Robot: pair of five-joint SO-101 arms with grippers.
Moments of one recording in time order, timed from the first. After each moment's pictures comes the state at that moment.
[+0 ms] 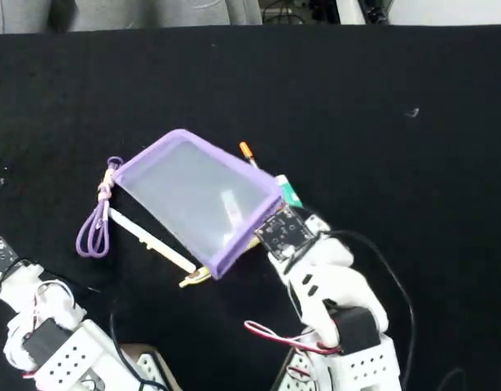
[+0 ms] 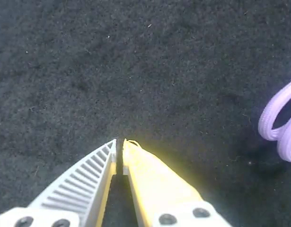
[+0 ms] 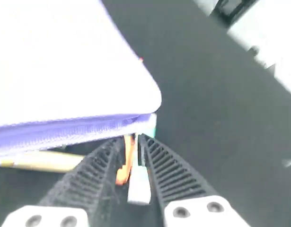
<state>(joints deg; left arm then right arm) -54.7 -104.0 96.1 73.2 -5.8 -15.2 -103.5 89.0 51.2 29.1</state>
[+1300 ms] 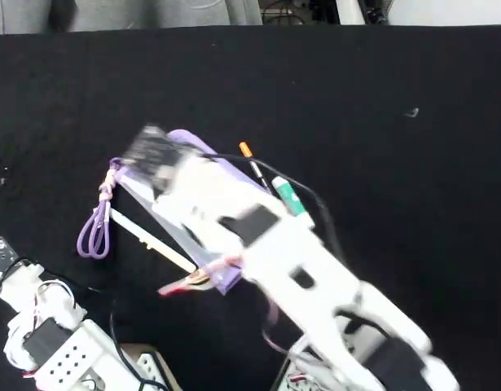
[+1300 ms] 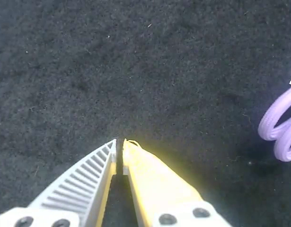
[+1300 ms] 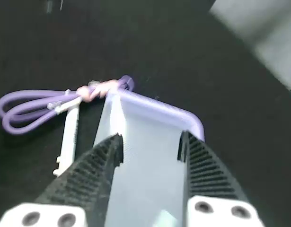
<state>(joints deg) -54.7 -104.0 96.1 73.2 -5.8 -43.5 -18.5 33.2 32.6 18.1</state>
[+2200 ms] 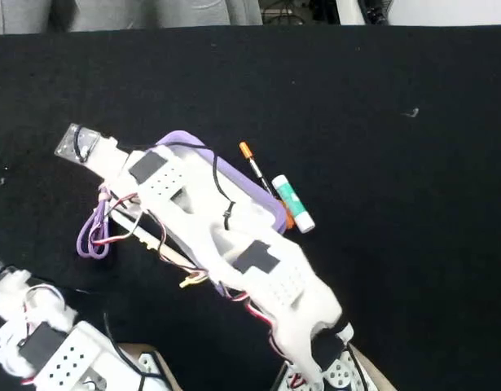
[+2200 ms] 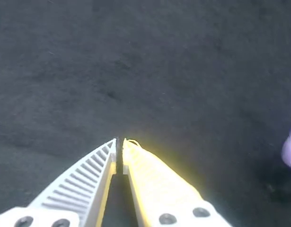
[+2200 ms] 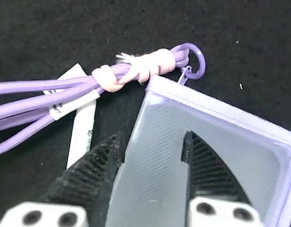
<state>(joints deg) -62.7 -104.0 96.1 69.3 -5.8 -47.0 41.5 -27.2 61.2 18.5</state>
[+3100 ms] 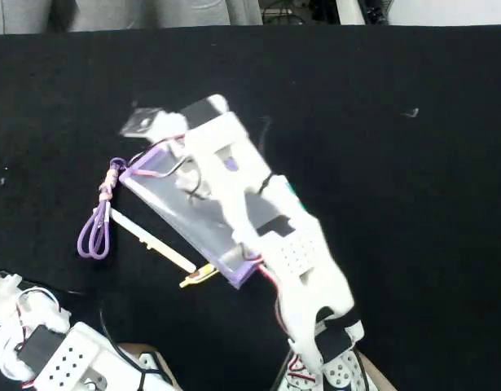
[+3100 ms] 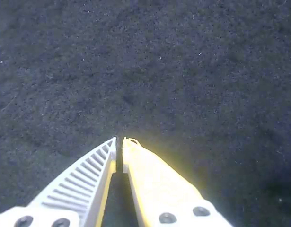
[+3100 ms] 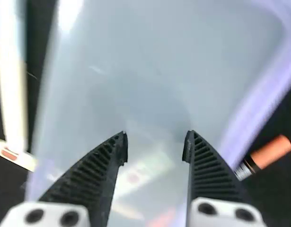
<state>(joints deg) -64.4 -104.0 96.1 68.6 -5.8 -30.5 47.4 -45.1 96.6 33.4</state>
